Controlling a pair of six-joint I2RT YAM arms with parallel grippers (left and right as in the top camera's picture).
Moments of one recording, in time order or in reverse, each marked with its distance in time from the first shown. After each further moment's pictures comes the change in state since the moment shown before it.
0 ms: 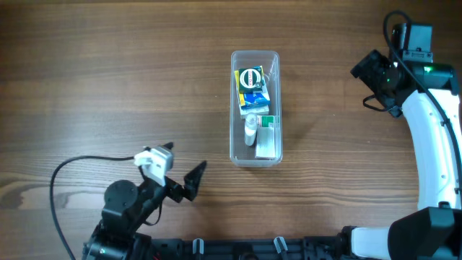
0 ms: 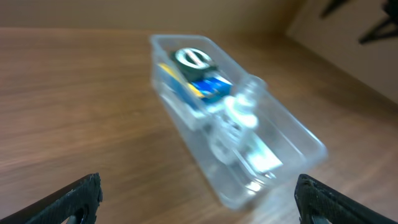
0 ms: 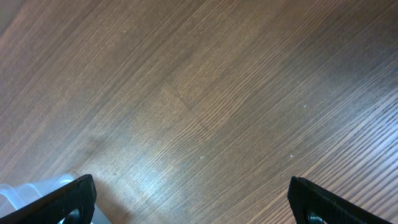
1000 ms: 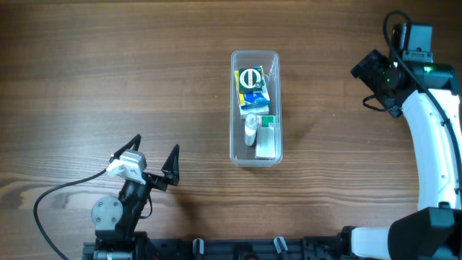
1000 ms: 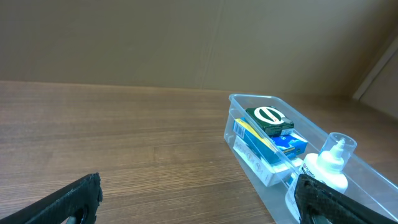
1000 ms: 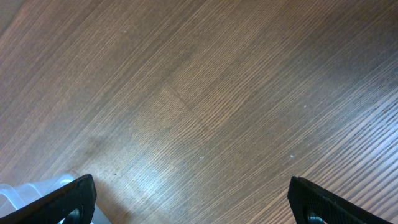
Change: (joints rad) left arm 0.267 -0.228 -0.179 0.184 -0.017 0.000; right arm 0.000 0.000 0.000 0.000 0.000 0.000
